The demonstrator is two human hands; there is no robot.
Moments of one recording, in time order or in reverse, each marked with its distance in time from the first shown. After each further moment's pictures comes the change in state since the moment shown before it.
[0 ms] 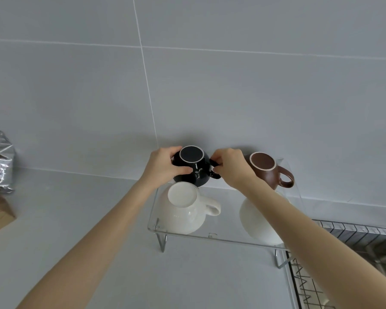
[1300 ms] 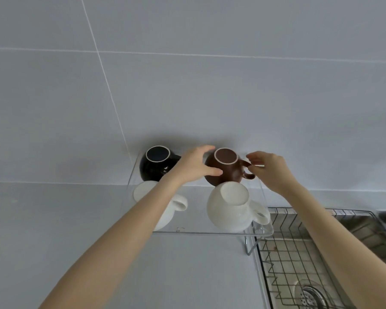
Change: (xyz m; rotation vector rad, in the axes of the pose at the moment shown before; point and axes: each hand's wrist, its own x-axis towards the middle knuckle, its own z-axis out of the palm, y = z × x) left_hand 0.008 0.081 0.088 0.113 -0.305 0.173; right_hand -0.067 0.107 -0.078 0.150 0.200 0.211
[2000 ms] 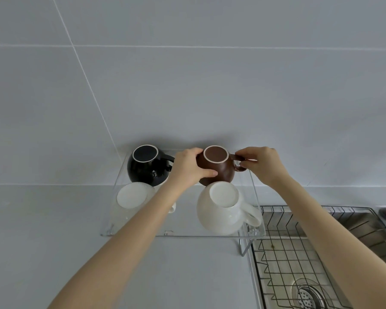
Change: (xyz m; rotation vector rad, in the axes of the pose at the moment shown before) left_hand 0.010 -0.002 0.031 -0.060 0.238 -0.057; right_hand 0.021 0.019 -0.001 0.047 -0.016 -0.128
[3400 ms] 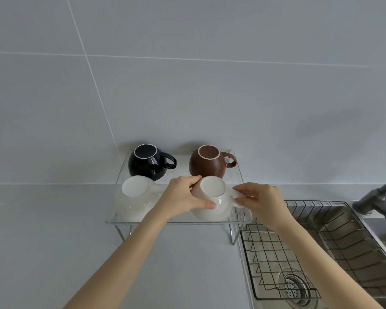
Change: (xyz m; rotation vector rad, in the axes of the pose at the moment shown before) left_hand -0.078 -0.008 -0.008 -0.096 -0.266 -0.021; right_hand -0.110 -0.009 0.003 0.182 -0.015 0.076
